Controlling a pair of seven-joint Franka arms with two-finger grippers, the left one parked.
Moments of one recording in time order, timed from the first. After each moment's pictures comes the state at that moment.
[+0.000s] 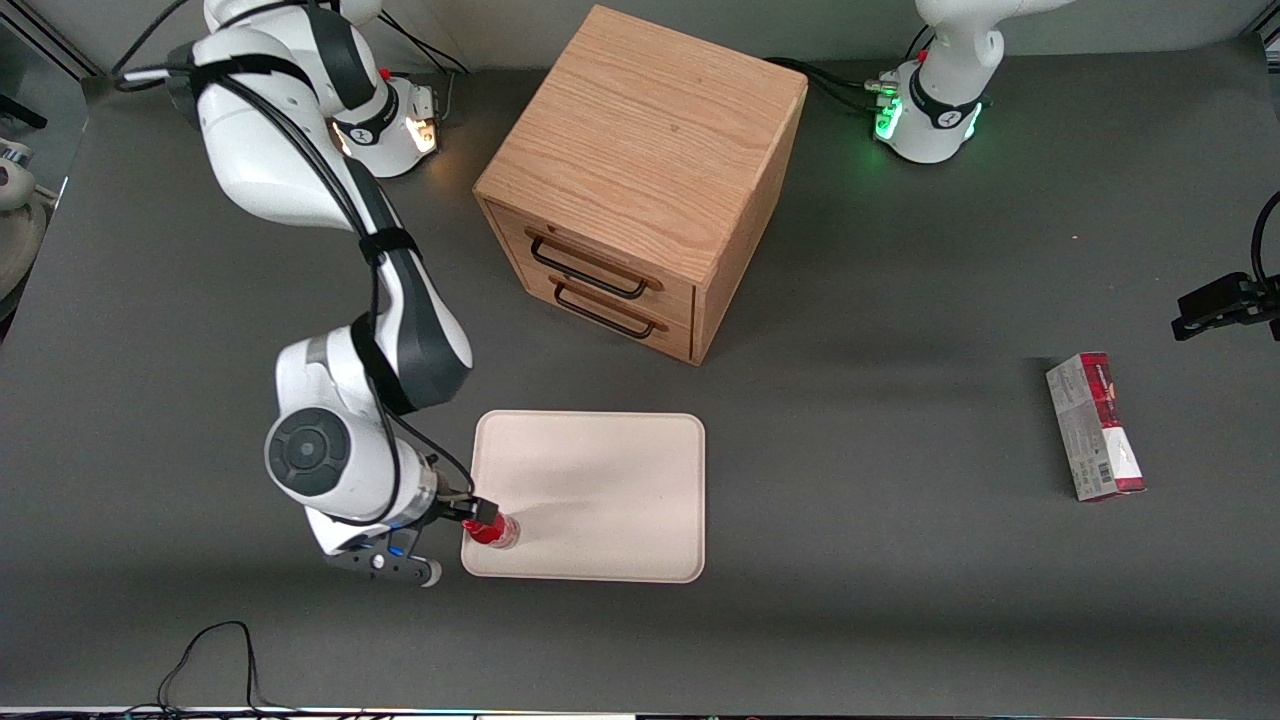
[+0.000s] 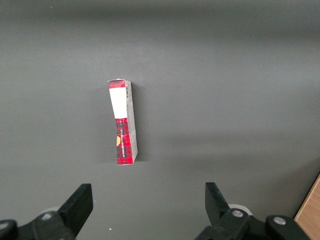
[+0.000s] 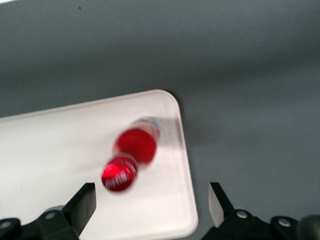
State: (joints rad) arm 0.39 0.83 -0.11 -0.97 0.07 1.80 0.51
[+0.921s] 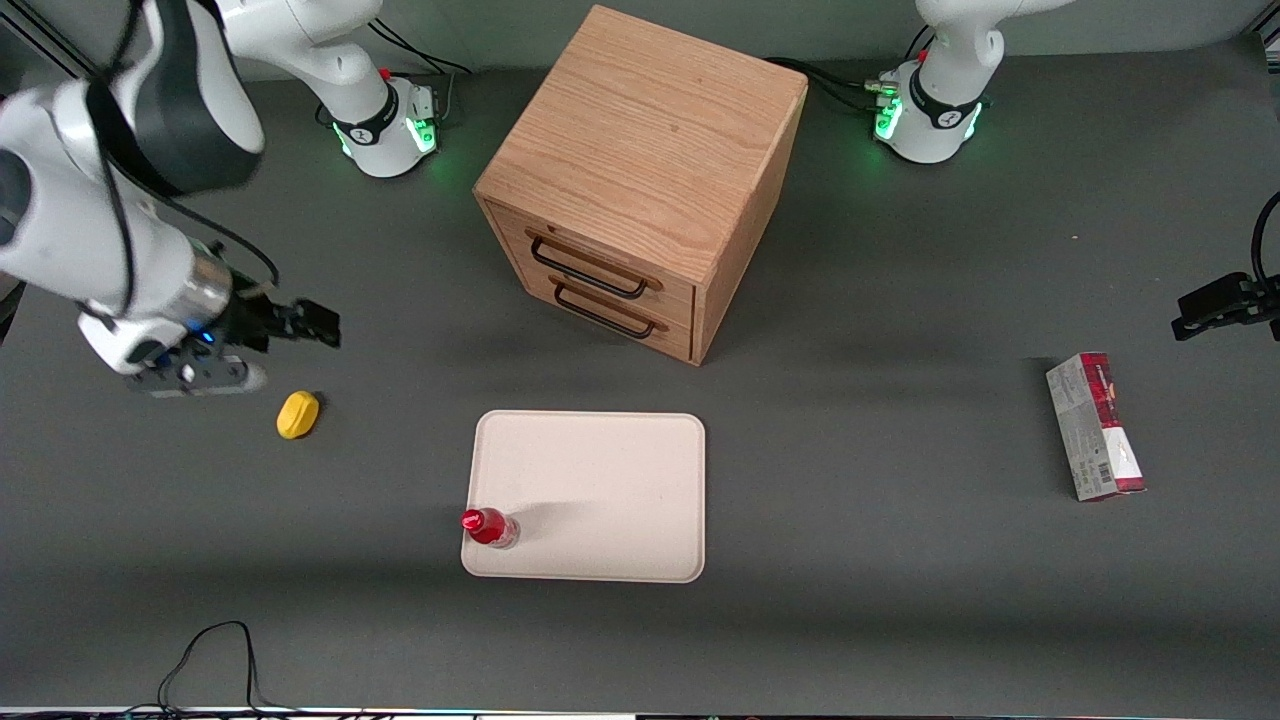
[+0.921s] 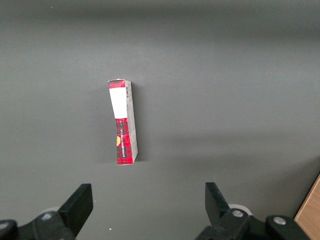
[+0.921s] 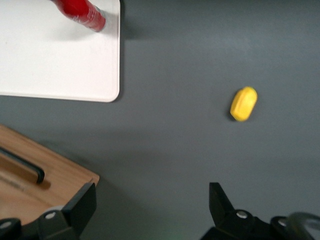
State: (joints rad) arm 0.31 -0.07 -0.20 -1.86 0.07 1.73 0.10
